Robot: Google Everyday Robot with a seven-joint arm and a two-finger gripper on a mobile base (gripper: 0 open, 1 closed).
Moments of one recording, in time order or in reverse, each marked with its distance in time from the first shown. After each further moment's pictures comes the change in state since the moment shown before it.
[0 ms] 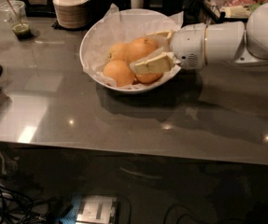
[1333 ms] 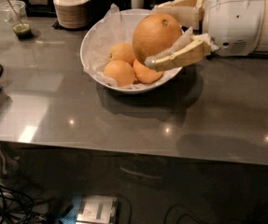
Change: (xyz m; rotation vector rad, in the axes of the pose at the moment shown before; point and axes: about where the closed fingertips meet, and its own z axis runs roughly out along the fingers) arm -0.103 0.058 -0.079 0.029 -0.127 -0.289
